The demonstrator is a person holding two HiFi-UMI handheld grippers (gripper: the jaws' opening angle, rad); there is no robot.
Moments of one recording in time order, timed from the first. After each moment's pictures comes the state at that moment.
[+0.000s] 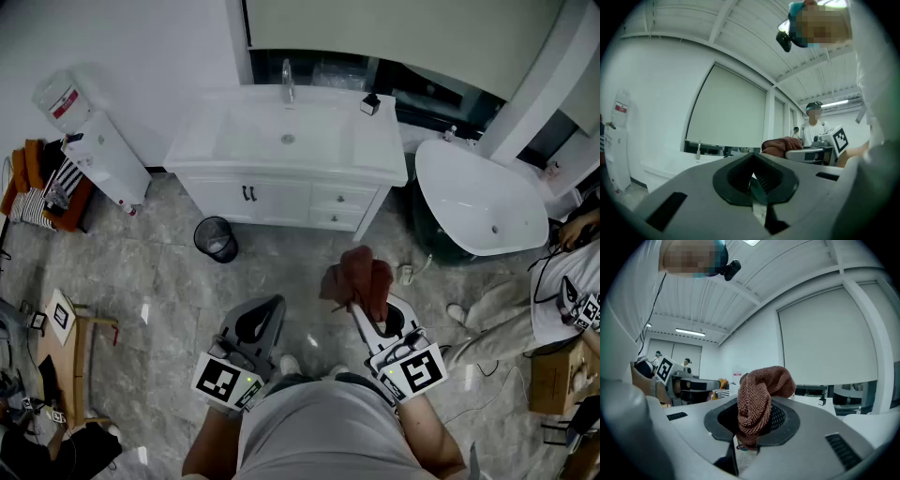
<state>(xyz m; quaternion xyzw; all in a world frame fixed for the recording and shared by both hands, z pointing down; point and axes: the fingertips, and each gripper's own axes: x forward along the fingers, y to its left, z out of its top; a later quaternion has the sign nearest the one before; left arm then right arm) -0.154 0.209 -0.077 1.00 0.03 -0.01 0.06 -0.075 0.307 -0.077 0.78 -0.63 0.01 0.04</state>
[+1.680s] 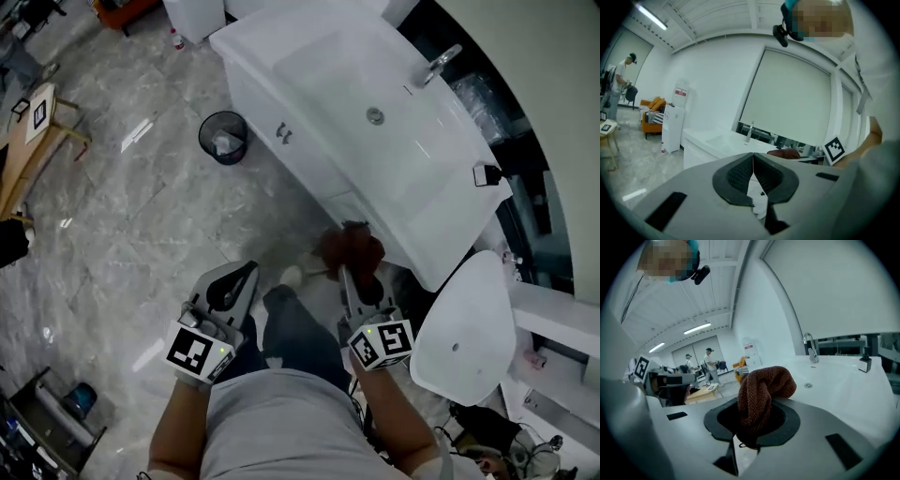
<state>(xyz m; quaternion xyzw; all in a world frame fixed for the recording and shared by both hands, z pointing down) 0.029 0.059 0.068 0.93 -0.30 0.05 0.19 0.201 0.091 0.110 0.62 -0.75 0.22 0.07</state>
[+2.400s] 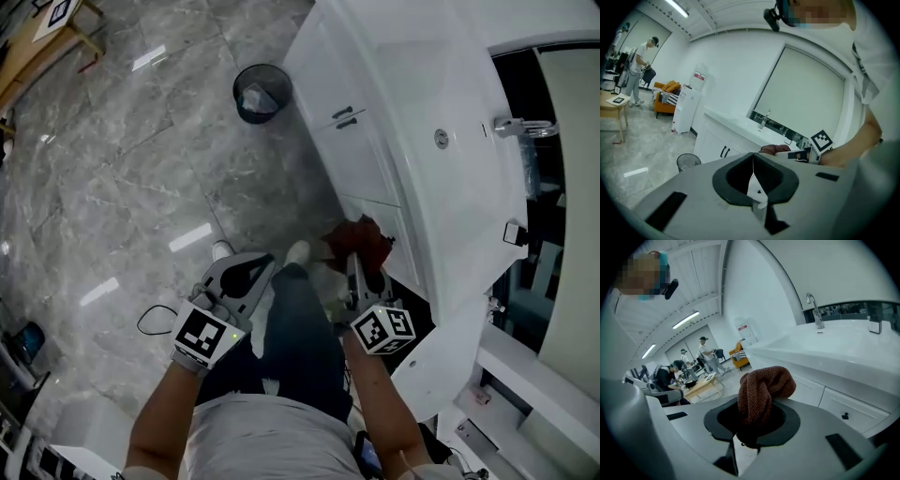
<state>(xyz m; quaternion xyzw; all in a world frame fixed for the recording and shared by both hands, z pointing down) -0.048 0.041 0.202 0.90 -0.33 0.05 0.28 0.136 0.032 0.245 0.60 -0.72 0.33 0.11</state>
